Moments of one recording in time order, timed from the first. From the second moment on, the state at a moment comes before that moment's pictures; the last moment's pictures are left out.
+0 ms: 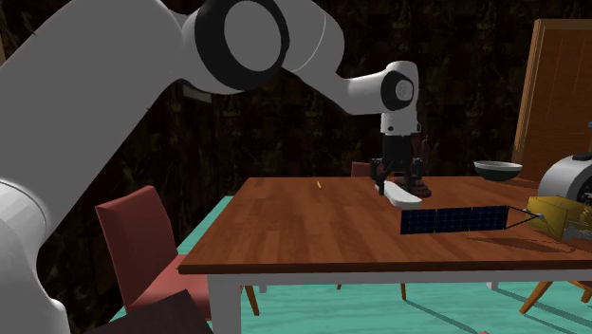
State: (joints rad) arm -0.15 0.65 0.09 -1.19 -0.08 1.85 -0.89
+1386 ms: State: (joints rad) arm -0.15 0.68 0.09 -1.30 -0.08 1.99 -0.88
